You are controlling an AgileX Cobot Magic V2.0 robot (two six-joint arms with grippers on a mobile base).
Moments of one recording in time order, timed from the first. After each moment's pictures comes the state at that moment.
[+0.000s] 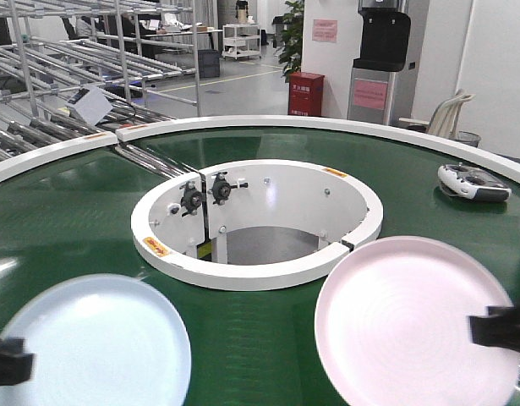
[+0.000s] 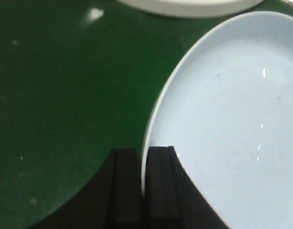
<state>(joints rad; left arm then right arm) -0.14 0.98 -0.84 -0.11 0.56 -0.02 0.17 1.00 -0.97 -0.03 0.66 0.10</state>
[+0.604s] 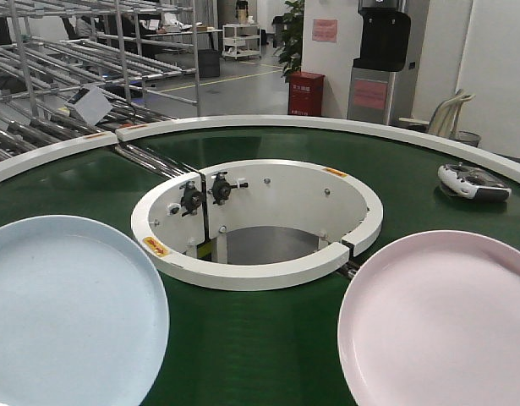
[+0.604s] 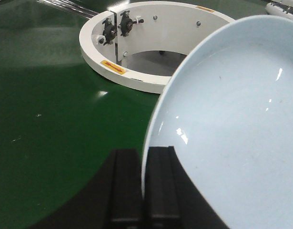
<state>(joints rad) -0.14 0.74 -0.84 -0.10 0.56 -0.02 0.17 0.75 -0.87 -0.04 0.68 0.14</state>
